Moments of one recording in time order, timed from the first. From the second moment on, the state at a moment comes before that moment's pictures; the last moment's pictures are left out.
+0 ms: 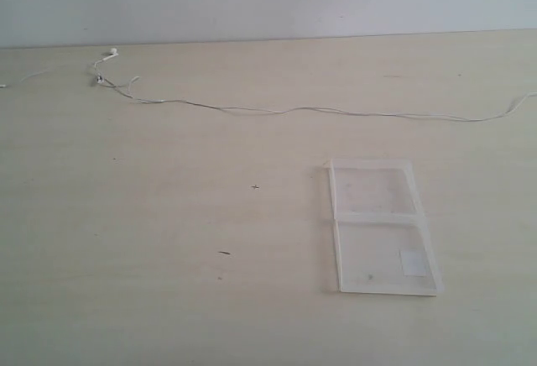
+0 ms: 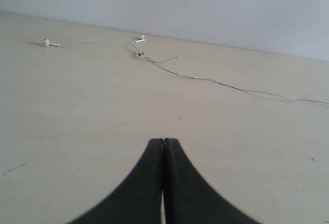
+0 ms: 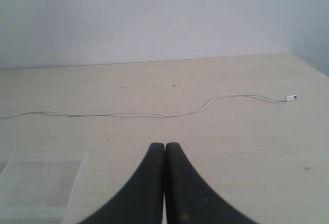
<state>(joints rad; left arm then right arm) 0.02 0.08 0.00 -0.02 0.26 -0.17 -0.04 0.01 0.00 -0.03 0.30 0.07</state>
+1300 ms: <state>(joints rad) 0.02 0.08 0.00 -0.02 0.26 -0.17 -0.04 0.01 0.00 -0.02 0.22 0.04</state>
